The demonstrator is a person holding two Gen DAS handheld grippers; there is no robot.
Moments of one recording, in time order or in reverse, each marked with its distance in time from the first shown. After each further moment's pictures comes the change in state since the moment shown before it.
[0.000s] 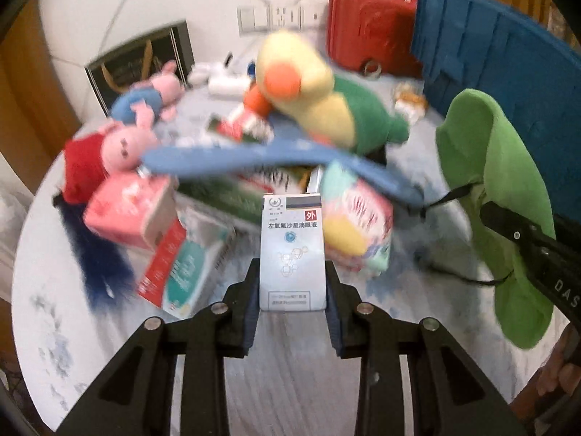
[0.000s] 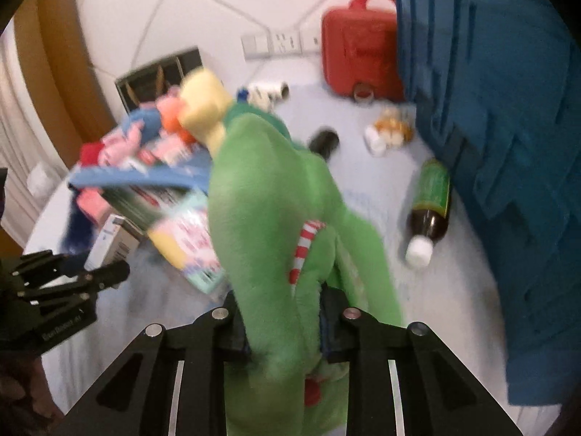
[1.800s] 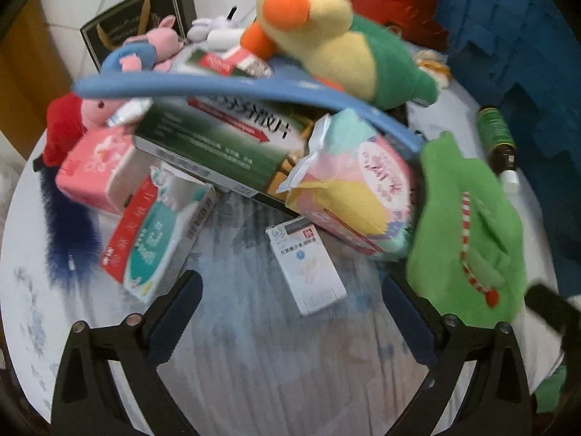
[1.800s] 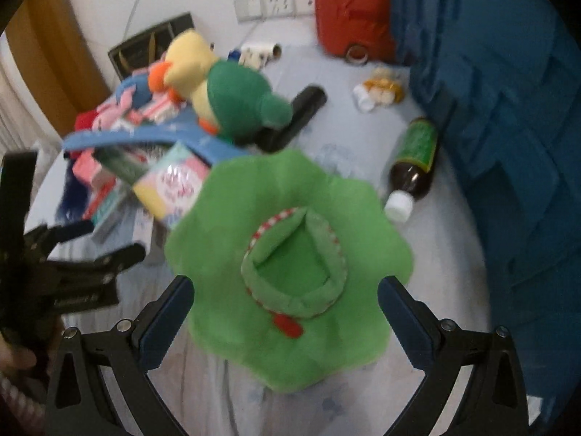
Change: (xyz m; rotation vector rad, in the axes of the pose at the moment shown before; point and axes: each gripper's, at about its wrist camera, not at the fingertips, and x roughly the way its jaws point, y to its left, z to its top) left arm 0.050 -0.001 -0.005 -0.069 0.160 0.022; right arm 0.010 -0.019 -0.016 -0.011 0.211 -0.009
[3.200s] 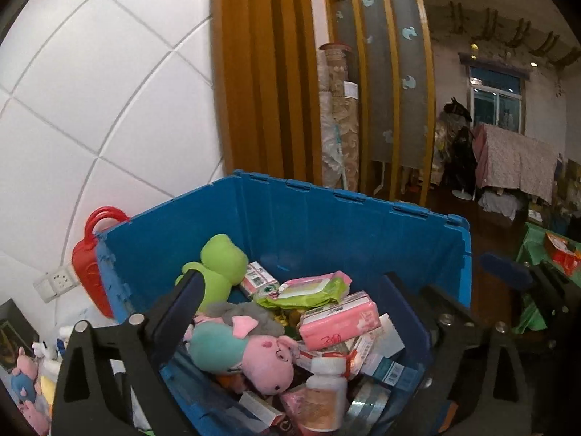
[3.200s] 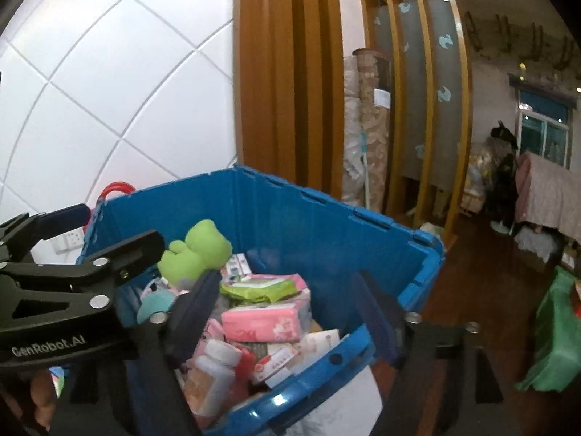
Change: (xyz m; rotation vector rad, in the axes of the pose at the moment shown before) left arm -0.294 -0.388 0.085 0.572 -0.659 -0.505; right arm -0.328 -0.245 -0.020 0.432 -0.648 -0.598
